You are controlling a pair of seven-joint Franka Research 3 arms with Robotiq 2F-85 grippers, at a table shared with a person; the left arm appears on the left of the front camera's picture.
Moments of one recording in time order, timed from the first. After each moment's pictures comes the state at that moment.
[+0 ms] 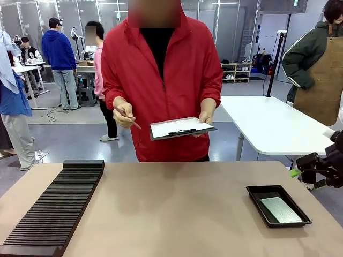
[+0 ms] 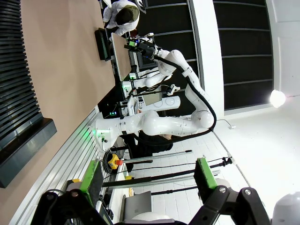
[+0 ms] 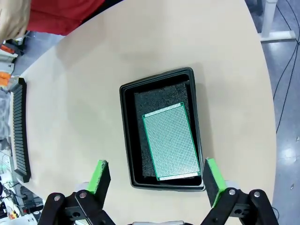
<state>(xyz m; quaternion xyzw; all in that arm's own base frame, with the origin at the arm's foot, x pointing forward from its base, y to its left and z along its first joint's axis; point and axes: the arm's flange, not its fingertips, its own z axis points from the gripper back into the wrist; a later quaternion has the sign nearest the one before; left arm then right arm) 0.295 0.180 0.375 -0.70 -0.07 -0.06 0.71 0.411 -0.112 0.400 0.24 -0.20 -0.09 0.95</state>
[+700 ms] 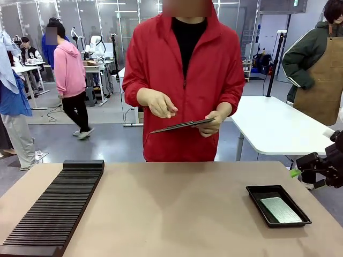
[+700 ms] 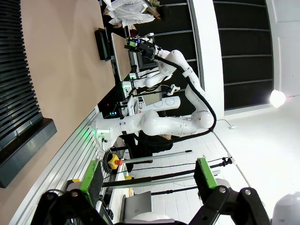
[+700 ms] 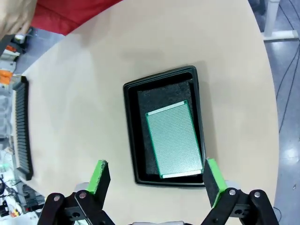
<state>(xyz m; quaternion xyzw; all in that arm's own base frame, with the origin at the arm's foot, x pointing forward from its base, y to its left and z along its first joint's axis) 0.295 0.180 0.375 -0.70 -0.07 -0.06 0.71 0.407 -0.115 0.407 0.25 -0.20 -0.09 0.94</state>
